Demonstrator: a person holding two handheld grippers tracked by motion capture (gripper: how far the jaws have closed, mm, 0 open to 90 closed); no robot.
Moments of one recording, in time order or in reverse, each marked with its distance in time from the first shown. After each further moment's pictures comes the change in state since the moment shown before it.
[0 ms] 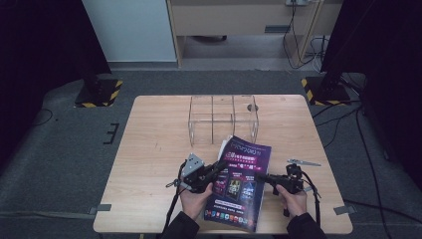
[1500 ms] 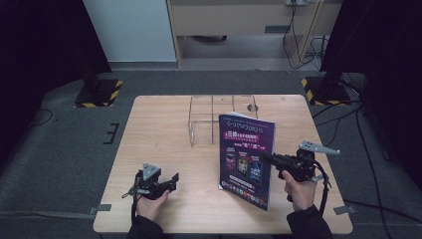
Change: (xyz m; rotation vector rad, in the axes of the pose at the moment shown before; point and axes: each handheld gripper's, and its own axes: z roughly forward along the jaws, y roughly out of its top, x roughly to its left) left arm 0.106 -0.044 -0.083 0.228 0.460 -0.031; right arm 0.080 0.056 -0.033 -0.191 -0.047 -0.270
